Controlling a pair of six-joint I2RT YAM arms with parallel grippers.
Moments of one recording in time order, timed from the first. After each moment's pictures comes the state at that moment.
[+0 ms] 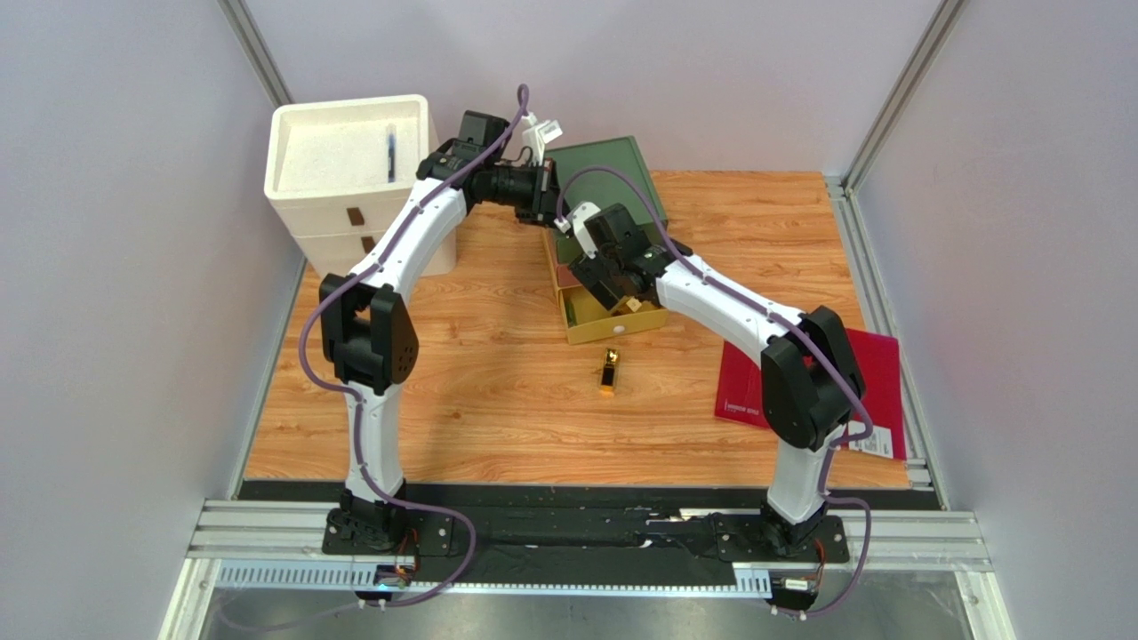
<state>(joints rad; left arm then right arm) -0.34 2.10 2.06 -0.73 0.88 -0.17 0.65 1.85 1.51 -0.51 0.30 -0.27</state>
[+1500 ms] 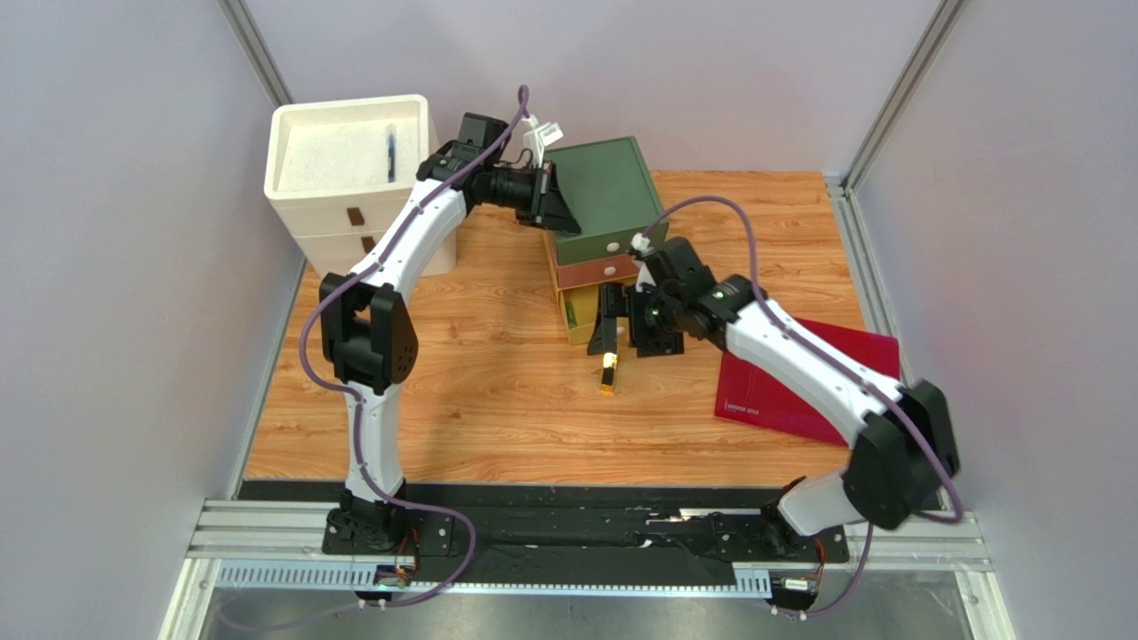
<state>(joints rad) -0.34 2.10 2.04 -0.72 0.93 -0.15 0.62 1.48 1.20 -0.67 -0.24 0.55</state>
